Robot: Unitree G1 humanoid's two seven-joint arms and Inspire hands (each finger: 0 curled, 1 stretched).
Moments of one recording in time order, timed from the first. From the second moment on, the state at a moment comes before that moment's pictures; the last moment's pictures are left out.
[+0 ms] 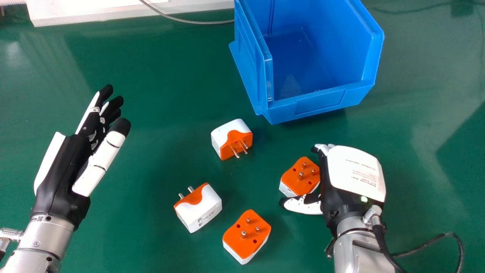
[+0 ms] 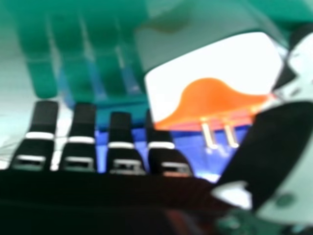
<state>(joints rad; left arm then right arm) 0.12 0.33 0.25 0.14 -0.14 -0.34 -0.33 -0.03 -0.12 0.55 0.00 -1.08 0.71 -0.02</state>
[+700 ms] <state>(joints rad) 0.12 0.33 0.25 0.09 -0.14 -0.29 -0.33 -0.07 -0.12 0.56 0.00 -1.12 0.72 0.05</state>
